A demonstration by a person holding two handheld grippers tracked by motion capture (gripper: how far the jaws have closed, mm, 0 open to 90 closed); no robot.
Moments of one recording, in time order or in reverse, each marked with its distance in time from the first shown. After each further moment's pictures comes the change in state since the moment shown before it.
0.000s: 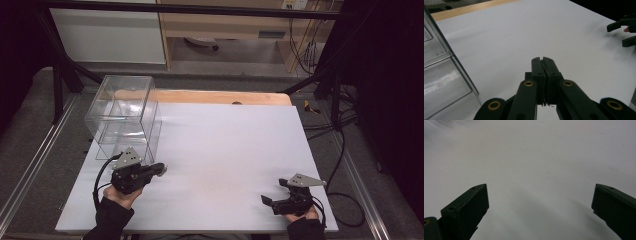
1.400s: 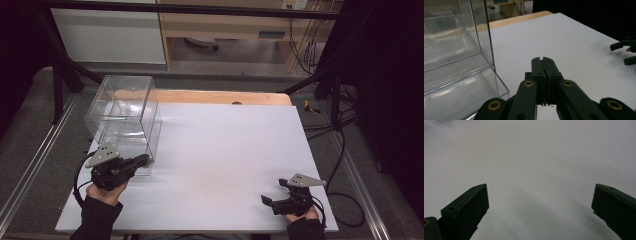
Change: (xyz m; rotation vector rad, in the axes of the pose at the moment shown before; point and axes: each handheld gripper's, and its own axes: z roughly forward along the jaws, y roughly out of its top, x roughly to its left) left arm 0.018 0.007 -0.038 -0.114 0.059 -0.037; right arm 0.000 0.000 0.000 0.003 0.000 -0.002
